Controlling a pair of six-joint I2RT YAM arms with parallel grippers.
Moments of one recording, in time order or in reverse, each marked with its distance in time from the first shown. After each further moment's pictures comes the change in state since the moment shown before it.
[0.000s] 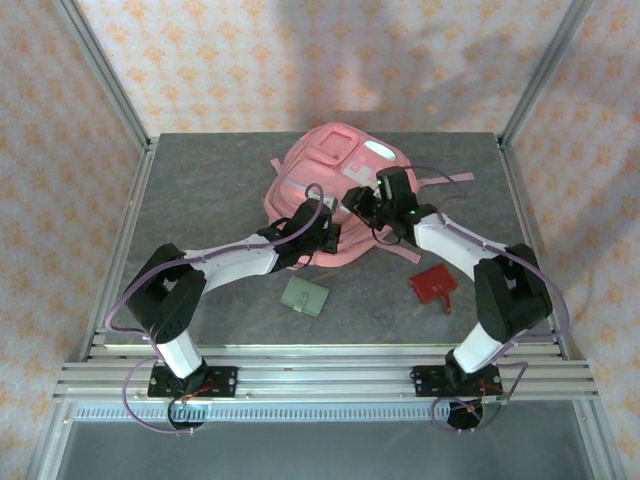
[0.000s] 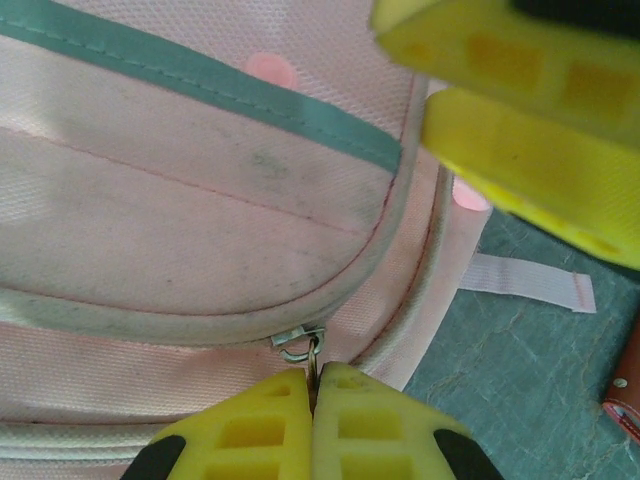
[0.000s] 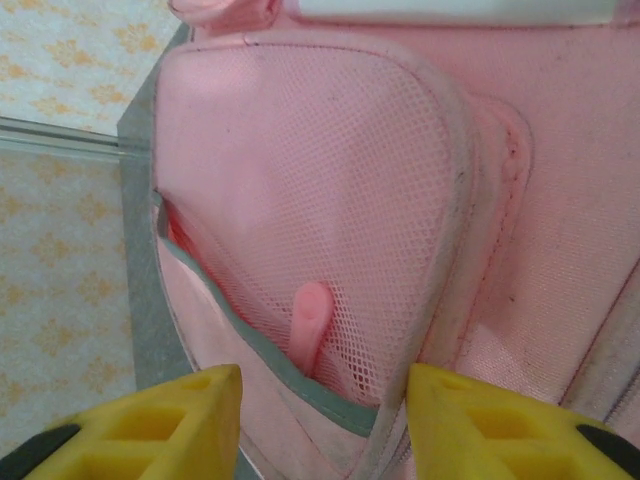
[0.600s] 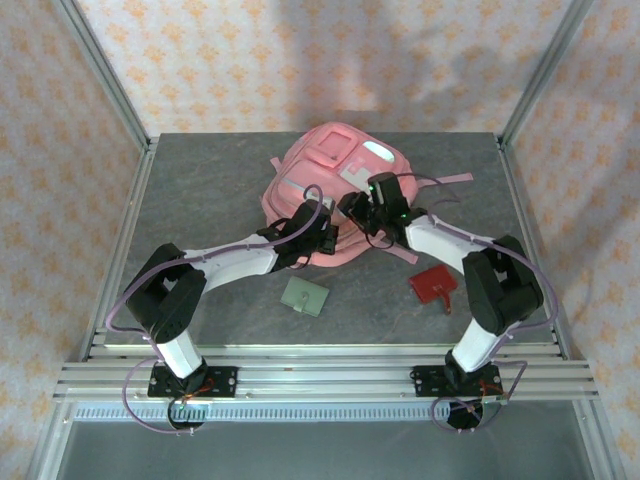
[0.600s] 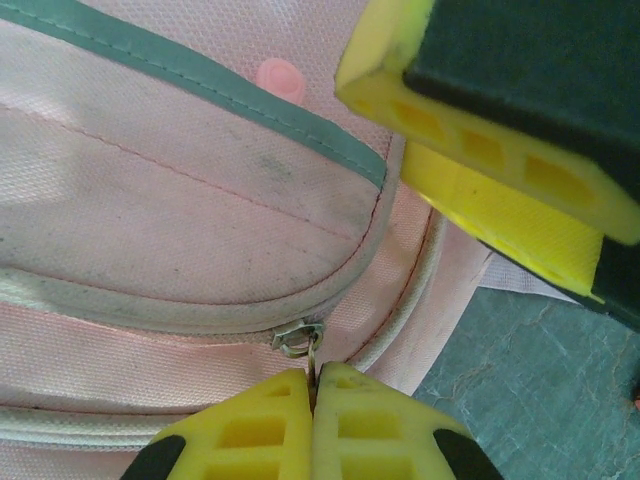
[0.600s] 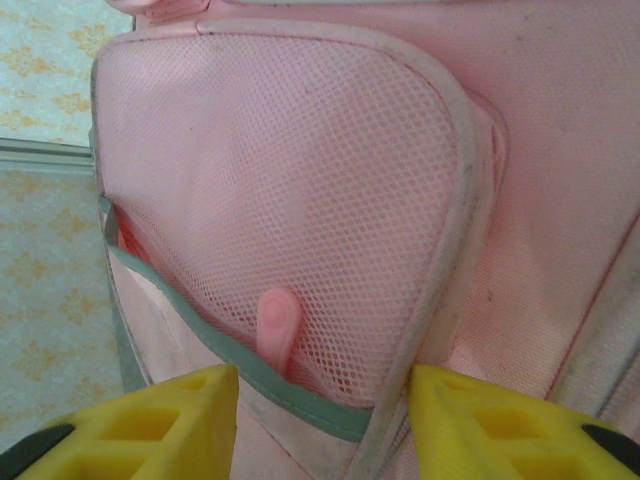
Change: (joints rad) left arm 0.004 0.000 -0.005 -0.024 -0.018 0.000; right arm 0.029 0.045 -0.026 0.048 0.039 0.070
